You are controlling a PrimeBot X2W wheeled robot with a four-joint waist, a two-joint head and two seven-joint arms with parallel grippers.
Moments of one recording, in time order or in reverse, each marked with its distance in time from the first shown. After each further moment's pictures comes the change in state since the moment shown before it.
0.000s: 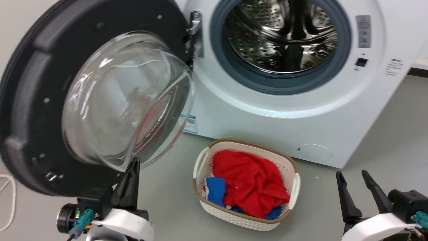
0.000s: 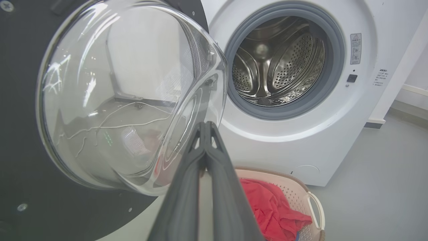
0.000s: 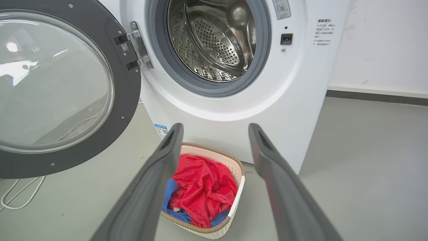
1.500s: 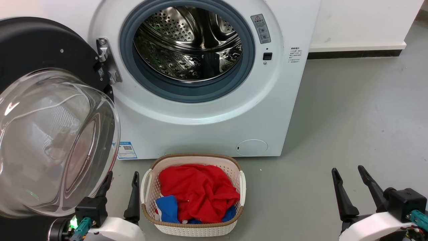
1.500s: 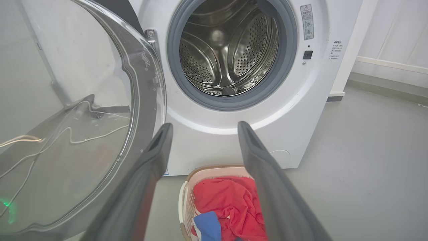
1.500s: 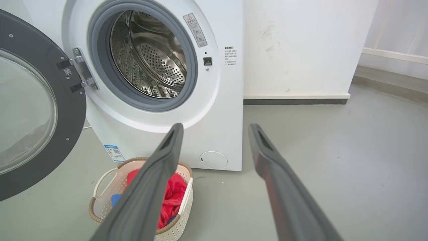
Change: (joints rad) left arm 0.047 -0.144 0.188 0.171 0.189 -0.095 -0.001; right arm -0.009 -0.030 0.046 -0.015 -0.020 0.000 -0.022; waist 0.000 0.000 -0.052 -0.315
